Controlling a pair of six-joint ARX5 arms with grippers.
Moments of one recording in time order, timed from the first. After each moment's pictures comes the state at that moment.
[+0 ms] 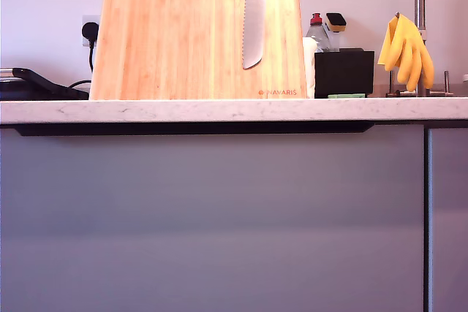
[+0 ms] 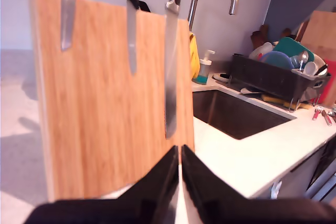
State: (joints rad) left arm 0.05 0.46 0.65 -0.12 0.80 -0.31; right arm 0.01 0.33 0.62 -0.18 -0.52 0.25
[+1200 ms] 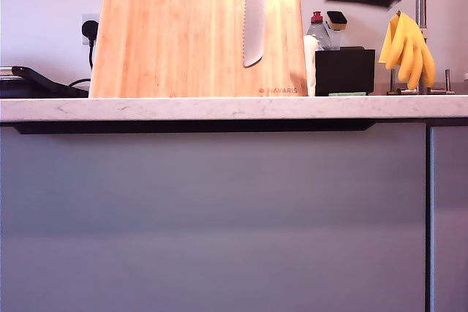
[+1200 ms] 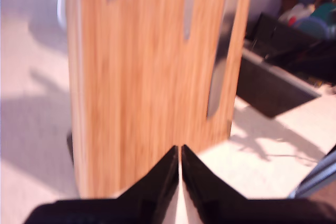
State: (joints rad) left arm 0.05 0.88 0.82 -0.10 0.82 -0.20; right arm 0.07 1.56 1.32 -0.16 -1.09 -0.14
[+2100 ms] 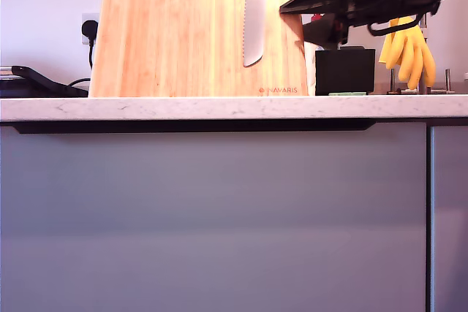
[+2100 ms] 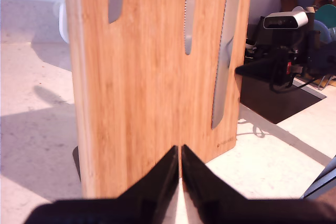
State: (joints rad) left arm 0.05 0.91 0.84 -0.09 0.82 -0.18; right arm 0.12 1.89 1.57 -0.07 -1.21 -0.13
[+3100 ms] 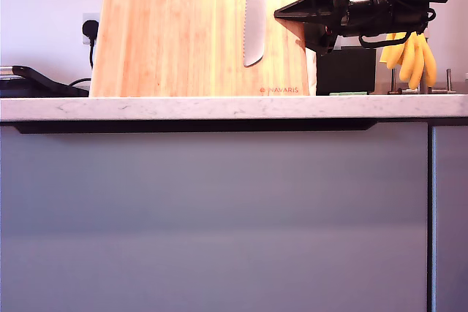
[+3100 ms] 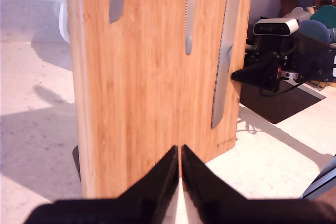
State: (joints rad) left arm 0.05 0.91 0.84 -0.07 0.79 -0.18; right arm 0.11 1.96 1.60 -0.01 -1.38 -0.12
